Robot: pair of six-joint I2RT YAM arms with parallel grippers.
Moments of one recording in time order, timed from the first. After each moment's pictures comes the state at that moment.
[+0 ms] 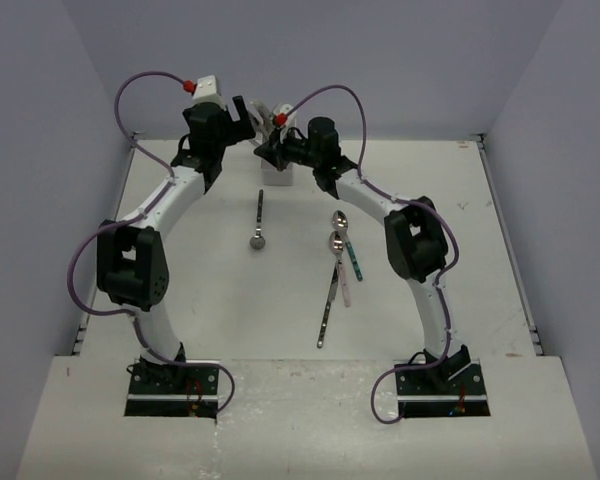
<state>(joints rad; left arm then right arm) -0.25 1.83 1.53 0.07 -0.22 -0.33 0.55 2.30 1.92 0.31 -0.59 -0.05</state>
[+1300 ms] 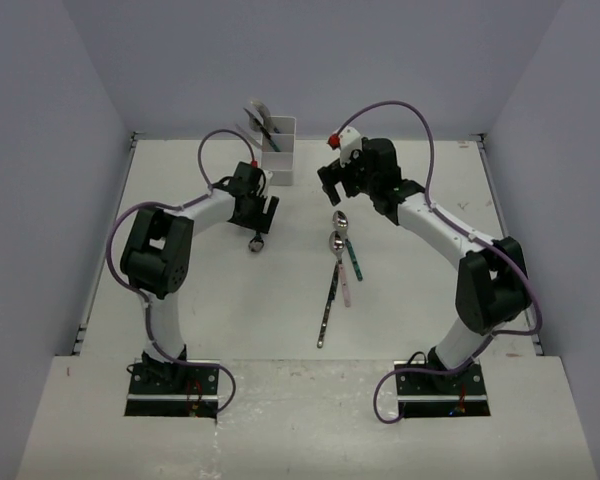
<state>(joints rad) -0.37 1.96 1.33 -0.41 -0.04 -0.04 0.44 1.70 1.31 -0.08 -0.14 -0.22</state>
